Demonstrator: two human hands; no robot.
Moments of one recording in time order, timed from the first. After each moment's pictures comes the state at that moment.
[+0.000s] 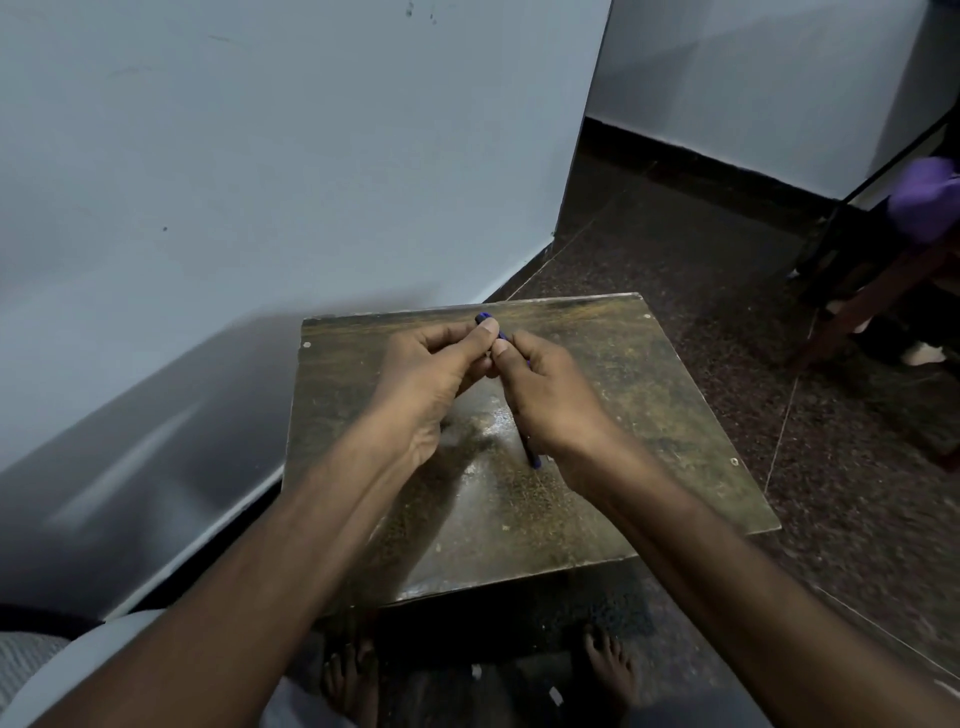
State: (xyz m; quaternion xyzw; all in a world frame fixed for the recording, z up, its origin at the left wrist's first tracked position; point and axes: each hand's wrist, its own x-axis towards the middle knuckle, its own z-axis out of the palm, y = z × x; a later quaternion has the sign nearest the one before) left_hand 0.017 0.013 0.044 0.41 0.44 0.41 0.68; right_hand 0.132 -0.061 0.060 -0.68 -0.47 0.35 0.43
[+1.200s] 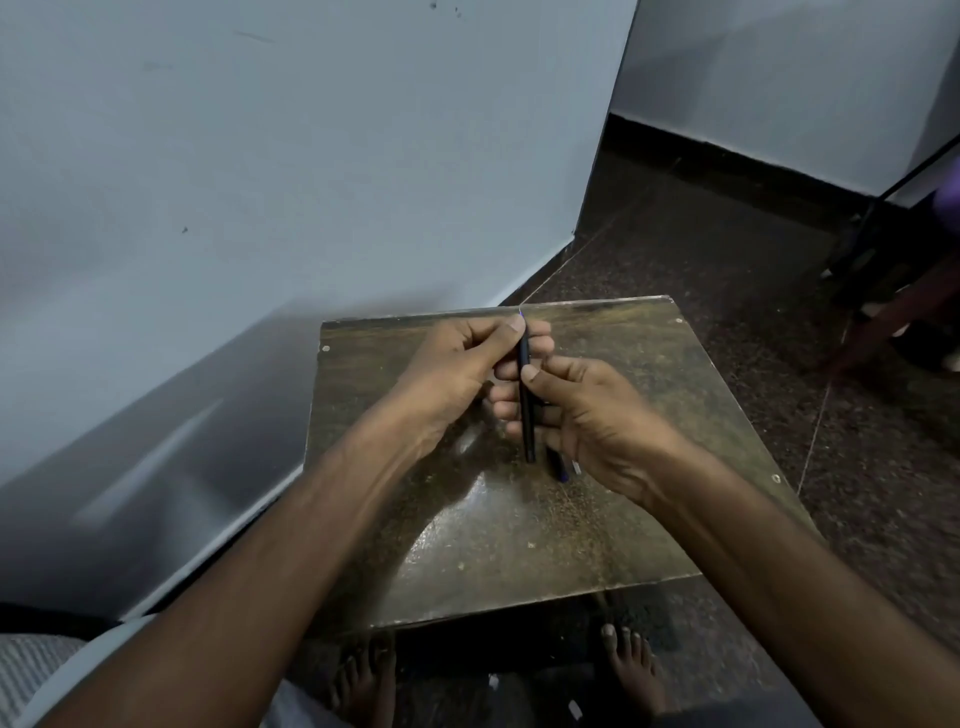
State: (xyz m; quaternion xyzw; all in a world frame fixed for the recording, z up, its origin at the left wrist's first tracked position) left_hand 0.009 0.037 0.033 0.55 0.33 0.32 0.70; right_hand 0.150 -0.056 0.053 -0.53 -0.29 0.62 0.51
